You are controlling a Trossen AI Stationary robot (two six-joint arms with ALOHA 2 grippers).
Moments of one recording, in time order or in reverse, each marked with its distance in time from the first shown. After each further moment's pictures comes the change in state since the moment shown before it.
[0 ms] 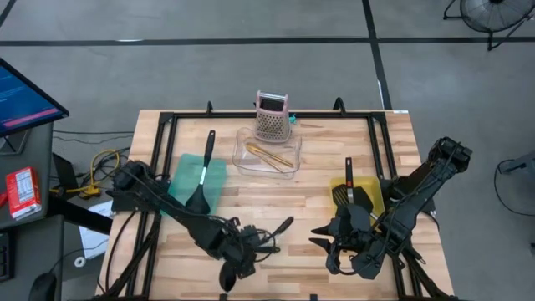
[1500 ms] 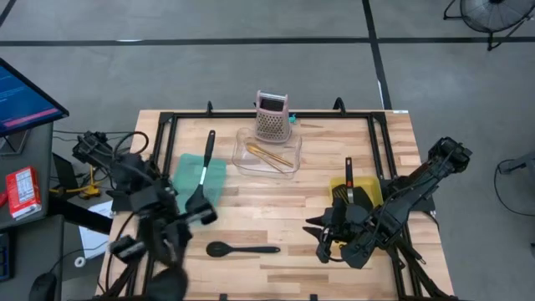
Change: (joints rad) left arm 0.013 -0.550 0.003 1.161 0.714 0.700; right arm -0.092 0.000 0.000 0.010 0.002 0.002
